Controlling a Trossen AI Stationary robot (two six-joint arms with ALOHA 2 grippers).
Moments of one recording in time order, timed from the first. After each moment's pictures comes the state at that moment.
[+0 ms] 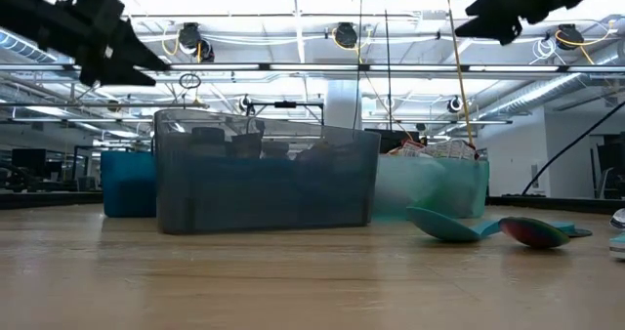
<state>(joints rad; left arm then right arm) 0.08 0.31 0.33 -0.28 -0.54 -0.25 -0.07 0.52 0.62 -0.36 0.11 0.05</state>
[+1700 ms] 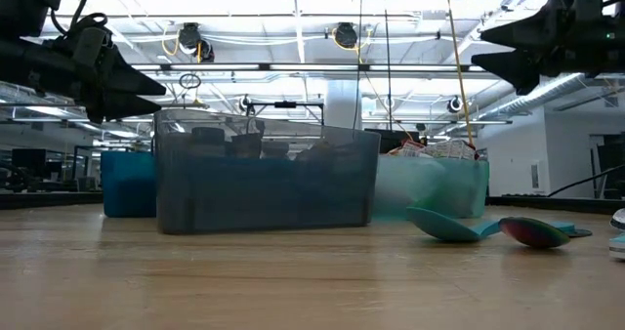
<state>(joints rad) 0.08 0.13 0.05 -0.05 -0.37 -0.22 -0.14 0.01 0.07 0.12 0.10 0.15</state>
